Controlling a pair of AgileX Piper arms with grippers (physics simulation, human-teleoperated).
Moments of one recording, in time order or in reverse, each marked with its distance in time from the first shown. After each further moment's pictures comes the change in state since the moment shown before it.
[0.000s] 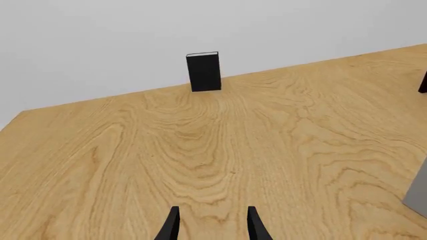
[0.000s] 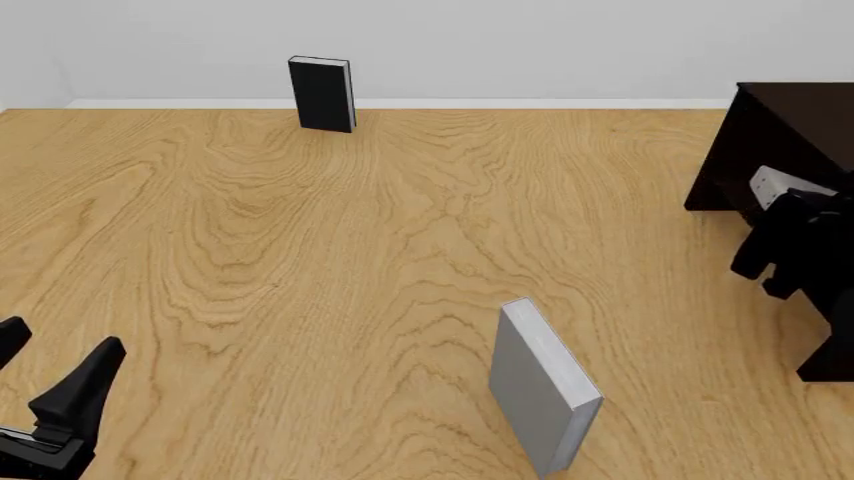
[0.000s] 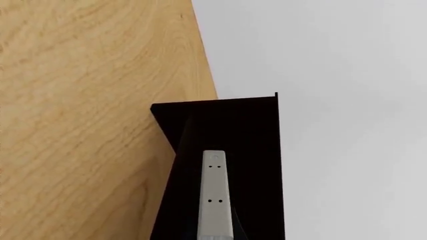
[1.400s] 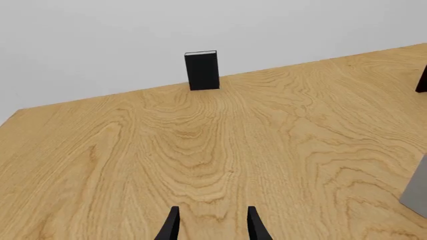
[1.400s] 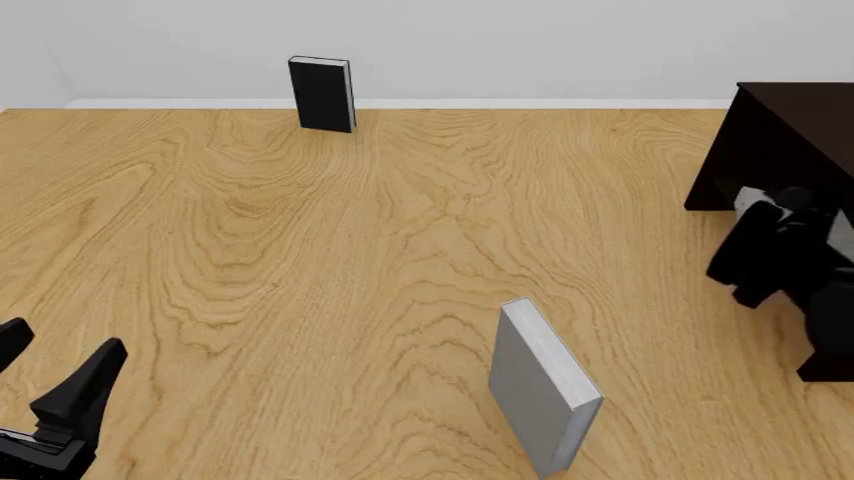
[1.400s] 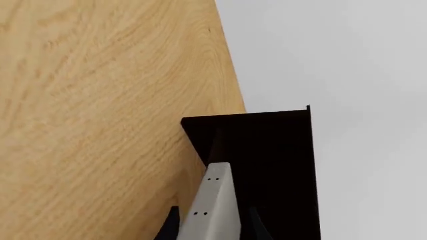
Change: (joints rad) left arm -0.006 0.000 0.000 0.006 -0.007; right arm 0.052 0.069 -0.018 0.037 0.072
